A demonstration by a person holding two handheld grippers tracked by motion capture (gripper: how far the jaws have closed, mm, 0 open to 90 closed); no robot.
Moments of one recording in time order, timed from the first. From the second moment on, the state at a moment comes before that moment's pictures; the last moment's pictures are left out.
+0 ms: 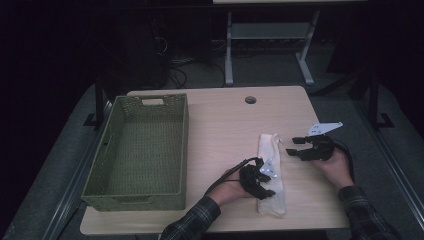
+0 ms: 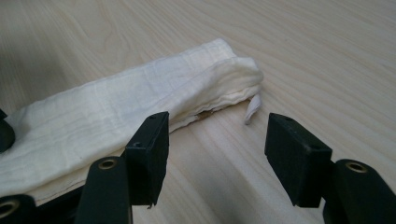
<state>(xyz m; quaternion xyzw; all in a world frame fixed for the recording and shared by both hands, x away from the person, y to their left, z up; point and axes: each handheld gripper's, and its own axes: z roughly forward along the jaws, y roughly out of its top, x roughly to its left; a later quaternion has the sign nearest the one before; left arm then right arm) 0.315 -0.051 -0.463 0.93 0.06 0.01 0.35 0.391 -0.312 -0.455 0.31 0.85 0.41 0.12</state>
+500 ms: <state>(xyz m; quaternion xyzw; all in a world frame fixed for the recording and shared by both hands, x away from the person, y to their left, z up) 0.310 -0.042 -0.456 0.93 0.09 0.01 0.35 0.392 -0.309 -0.453 0.29 0.86 0.41 0.12</state>
